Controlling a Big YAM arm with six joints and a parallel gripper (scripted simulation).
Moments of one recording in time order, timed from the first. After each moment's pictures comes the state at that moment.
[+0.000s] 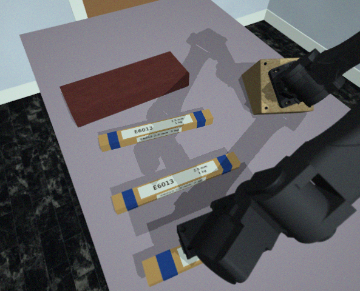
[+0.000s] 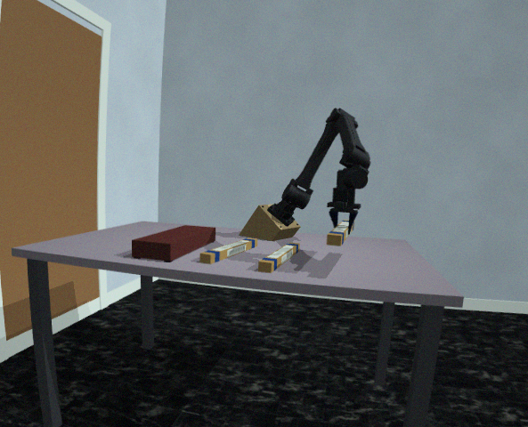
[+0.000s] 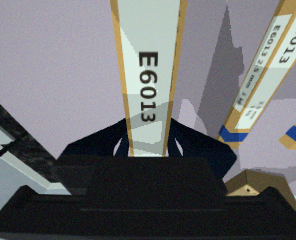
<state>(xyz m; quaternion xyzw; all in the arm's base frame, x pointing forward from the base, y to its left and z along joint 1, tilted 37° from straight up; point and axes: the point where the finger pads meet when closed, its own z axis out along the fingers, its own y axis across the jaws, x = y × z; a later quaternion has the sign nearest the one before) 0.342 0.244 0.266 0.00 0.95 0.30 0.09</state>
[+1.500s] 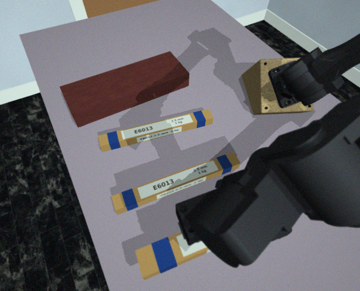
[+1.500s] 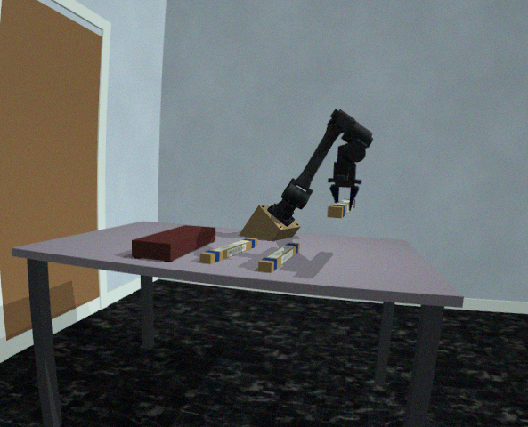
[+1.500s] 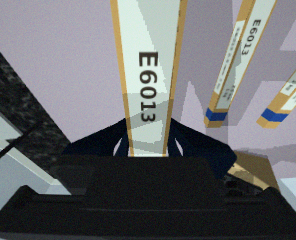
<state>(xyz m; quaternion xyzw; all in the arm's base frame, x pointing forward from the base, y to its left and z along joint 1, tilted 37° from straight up) 0.328 0.198 0.328 0.00 0.95 0.30 0.09</state>
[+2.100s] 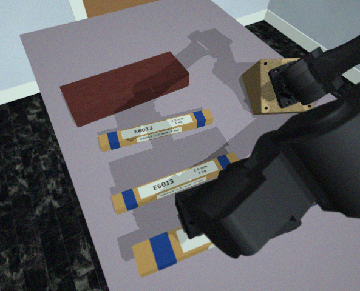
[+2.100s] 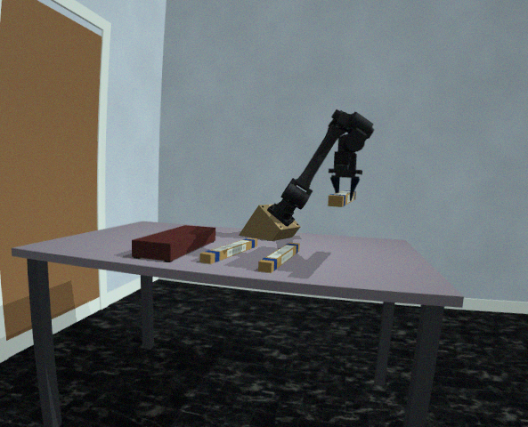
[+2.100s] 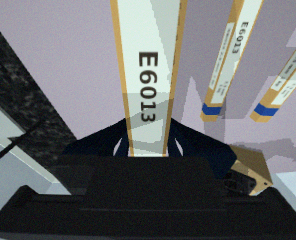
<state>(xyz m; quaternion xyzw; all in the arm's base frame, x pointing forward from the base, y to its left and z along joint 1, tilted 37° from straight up) 0.323 0.180 0.353 0.00 0.95 0.30 0.09</state>
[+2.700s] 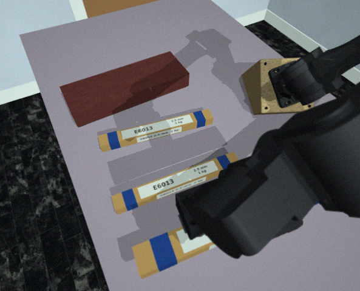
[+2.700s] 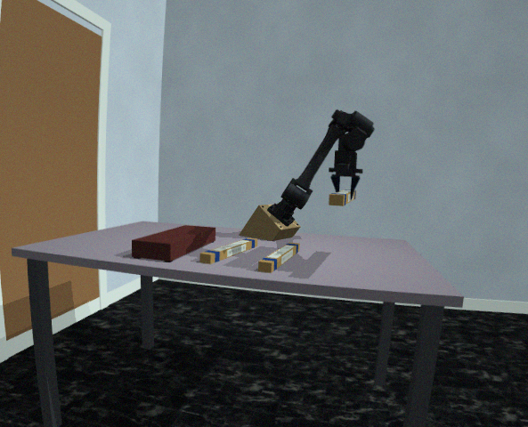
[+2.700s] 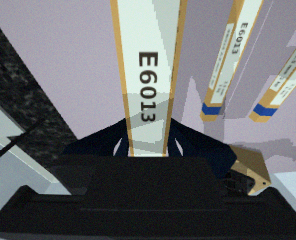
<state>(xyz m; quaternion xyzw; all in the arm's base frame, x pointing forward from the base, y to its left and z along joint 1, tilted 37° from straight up) 0.322 0.179 0.356 0.00 0.95 0.30 0.09</state>
